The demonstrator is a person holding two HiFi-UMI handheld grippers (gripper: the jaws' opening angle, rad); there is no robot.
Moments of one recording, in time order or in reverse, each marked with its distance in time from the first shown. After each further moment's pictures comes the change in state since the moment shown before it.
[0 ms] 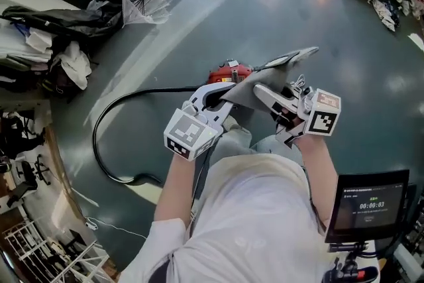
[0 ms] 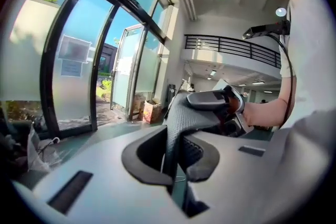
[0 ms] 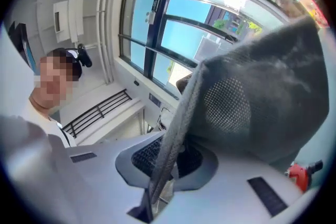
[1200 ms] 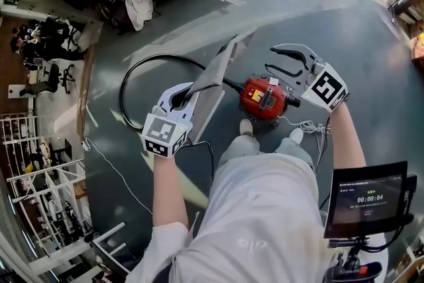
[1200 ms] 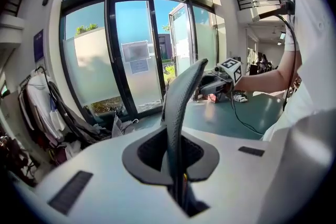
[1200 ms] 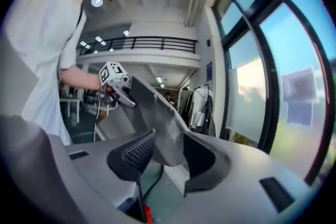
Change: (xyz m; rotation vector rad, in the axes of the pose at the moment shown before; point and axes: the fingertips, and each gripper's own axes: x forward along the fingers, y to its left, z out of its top) left arm -0.111 0.123 -0.010 -0.074 0.265 0.771; right arm 0.118 -0.122 0.057 -0.988 0.479 0.416
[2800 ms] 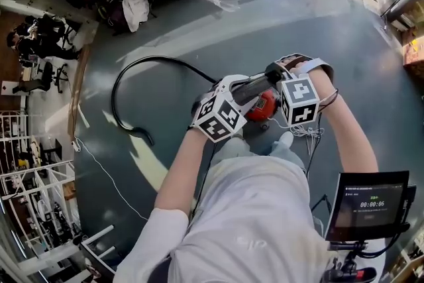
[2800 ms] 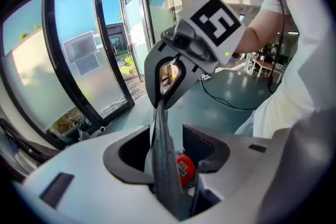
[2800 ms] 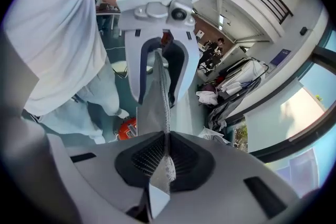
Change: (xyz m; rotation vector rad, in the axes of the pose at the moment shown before) left arm 0.126 -0.138 -0.004 0.312 0.158 -0.321; right arm -0.005 0.042 -0.088 -0.653 0.799 0.280
